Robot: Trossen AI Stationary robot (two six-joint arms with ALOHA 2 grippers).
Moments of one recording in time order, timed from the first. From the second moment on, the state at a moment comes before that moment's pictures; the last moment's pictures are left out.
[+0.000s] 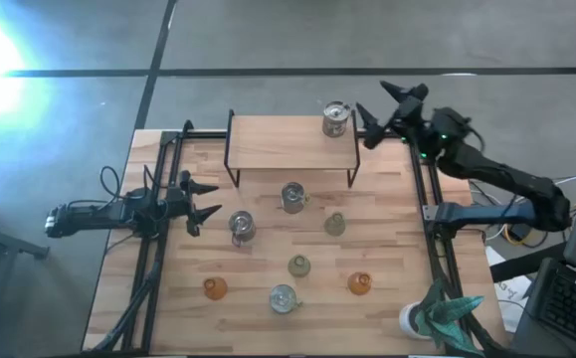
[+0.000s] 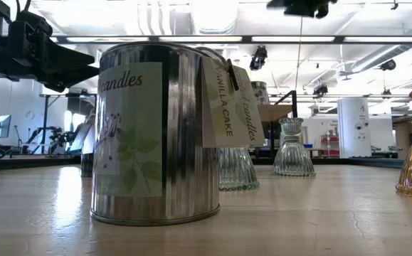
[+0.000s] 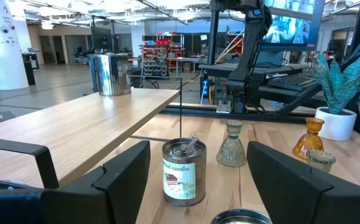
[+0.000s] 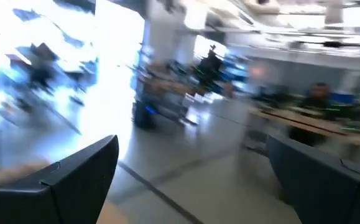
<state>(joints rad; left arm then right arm) 0.04 0.05 0.01 0.05 -0.21 0.01 -0.46 0.95 0.93 0.18 0.33 -0.17</state>
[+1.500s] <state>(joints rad) 0.04 0.05 0.01 0.05 -0.21 0.01 0.01 0.85 1.13 -0.26 0.02 0.53</state>
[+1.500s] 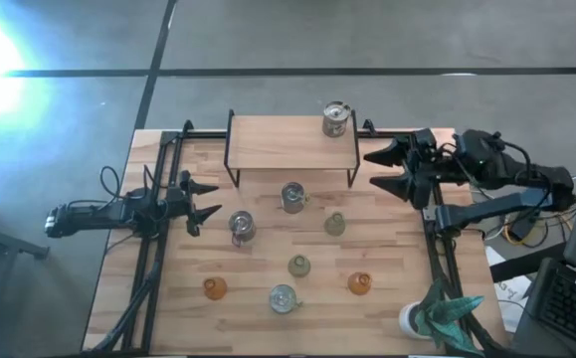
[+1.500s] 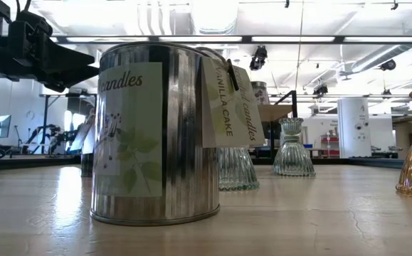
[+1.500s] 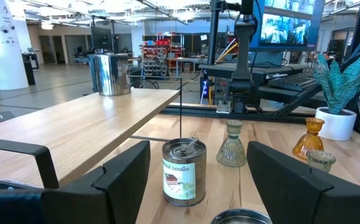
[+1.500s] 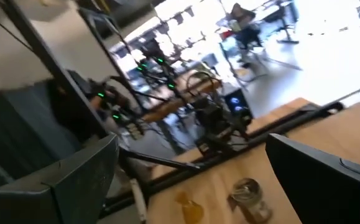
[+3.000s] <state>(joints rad) 0.04 0.05 0.01 0.05 -0.21 0.01 0.38 1.63 1.46 -1.28 0.33 1.23</state>
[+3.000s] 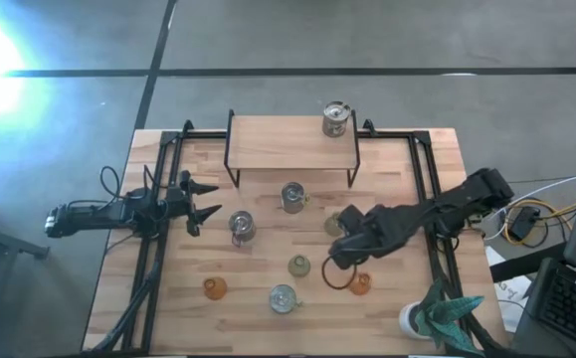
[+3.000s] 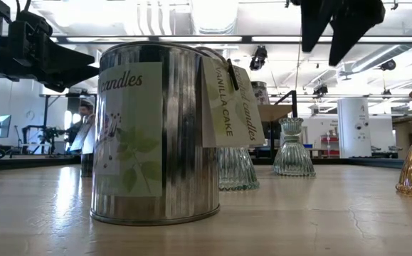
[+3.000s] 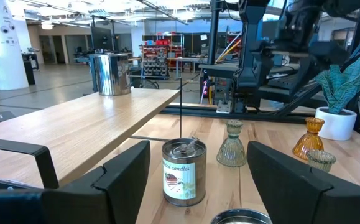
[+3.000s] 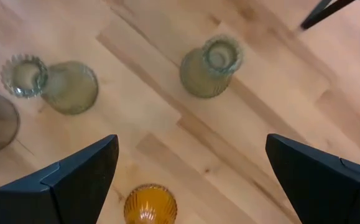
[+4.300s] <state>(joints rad) 0.04 0.05 0.01 0.05 -0.21 0.01 0.10 1.70 1.43 -1.19 0.19 1.00</state>
